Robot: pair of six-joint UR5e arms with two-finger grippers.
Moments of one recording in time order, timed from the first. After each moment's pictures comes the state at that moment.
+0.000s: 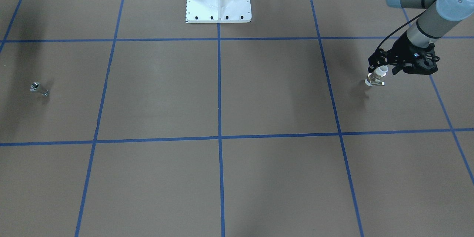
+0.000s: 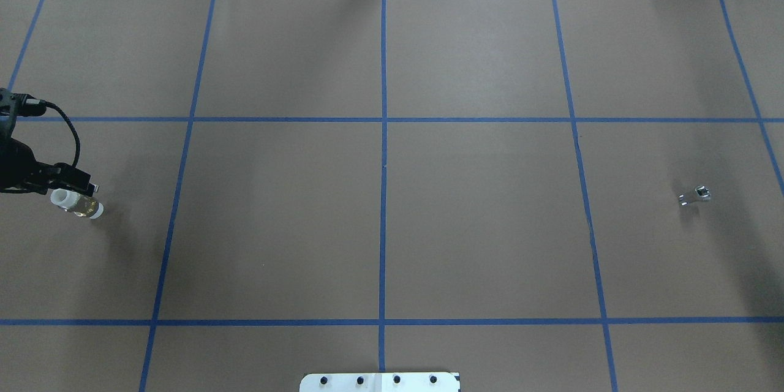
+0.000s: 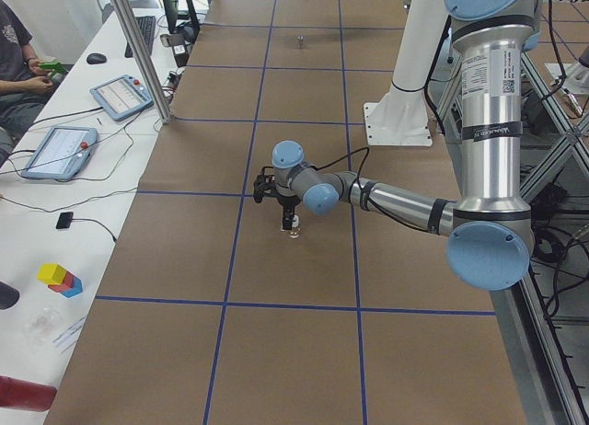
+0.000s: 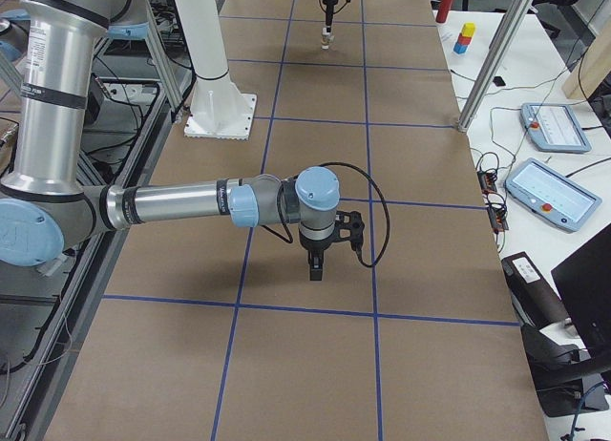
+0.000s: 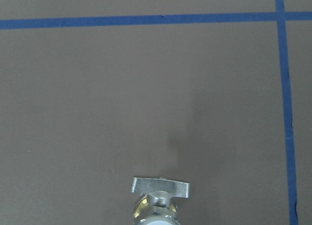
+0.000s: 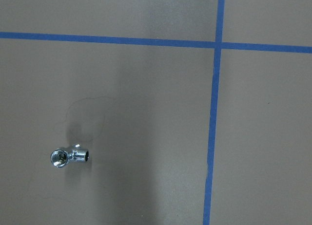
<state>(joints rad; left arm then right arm) -0.93 -1.48 -1.83 -2.01 -2.20 -0.79 1.47 -1.78 1.90 -1.56 2.37 0.11</state>
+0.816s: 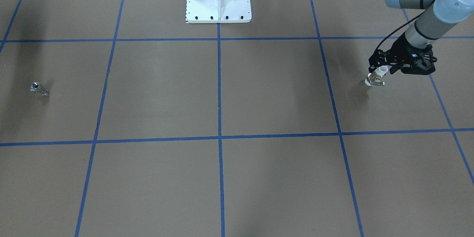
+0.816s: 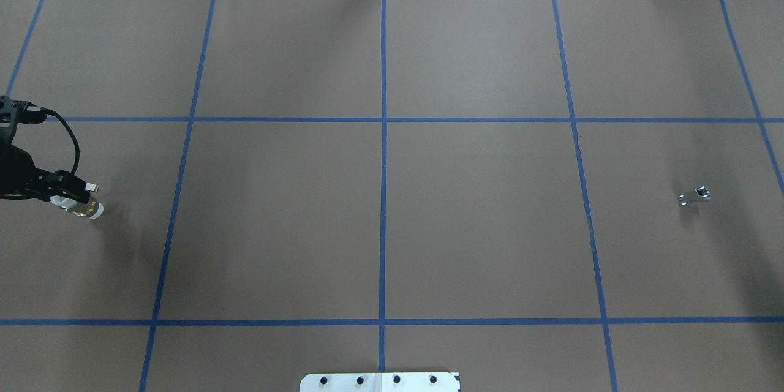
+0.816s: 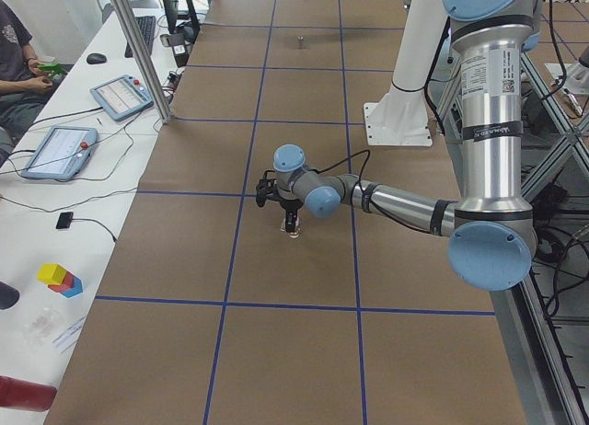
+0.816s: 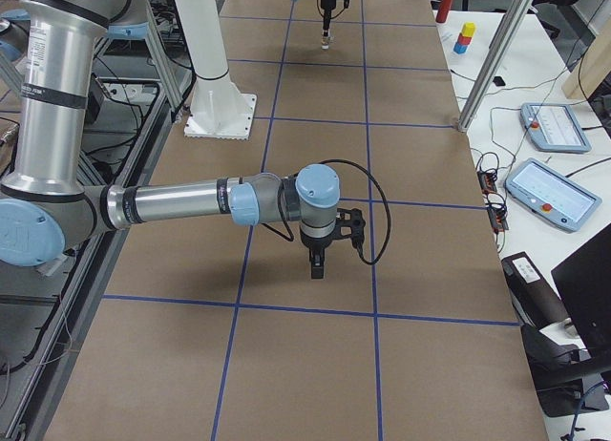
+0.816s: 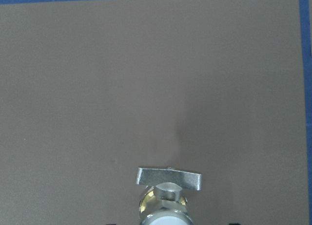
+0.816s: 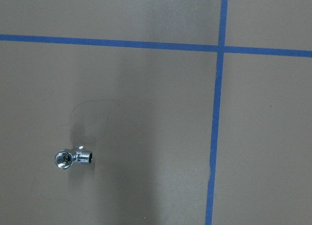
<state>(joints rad) -0.92 -1.47 -1.83 -2.01 -2.20 -0.79 1.47 -1.77 1.91 -1.56 2.38 0.11</state>
